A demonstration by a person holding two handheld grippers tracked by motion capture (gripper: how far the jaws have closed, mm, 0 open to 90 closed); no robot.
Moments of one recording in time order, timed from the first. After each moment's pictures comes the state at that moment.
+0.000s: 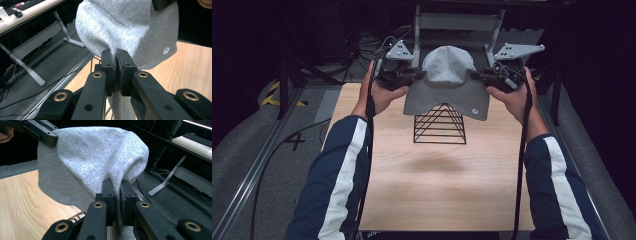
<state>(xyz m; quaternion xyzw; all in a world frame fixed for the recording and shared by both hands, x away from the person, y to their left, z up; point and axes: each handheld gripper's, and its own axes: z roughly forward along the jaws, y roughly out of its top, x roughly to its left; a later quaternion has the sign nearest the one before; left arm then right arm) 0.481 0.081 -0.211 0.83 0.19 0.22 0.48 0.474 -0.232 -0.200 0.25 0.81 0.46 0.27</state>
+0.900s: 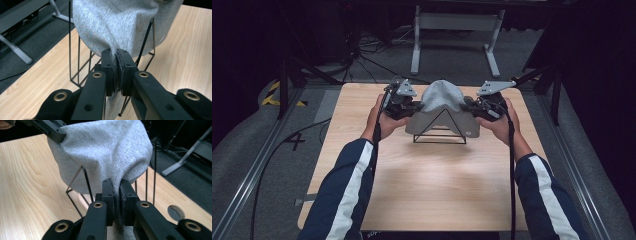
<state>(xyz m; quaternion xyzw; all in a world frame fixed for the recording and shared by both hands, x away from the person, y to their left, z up) 0.493 0.070 -0.324 0.86 0.21 0.18 0.42 0.480 -0.228 -0.304 0.26 0.84 0.42 0.22</state>
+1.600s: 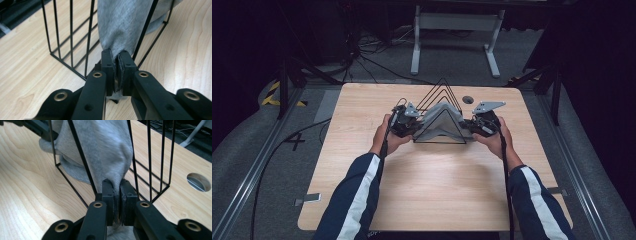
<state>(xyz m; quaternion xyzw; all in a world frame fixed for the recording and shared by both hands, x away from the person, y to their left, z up) 0.499 0.058 -0.404 0.88 0.24 0.16 0.38 0.488 -0.240 -0.384 0.30 0.85 0.39 0.19</state>
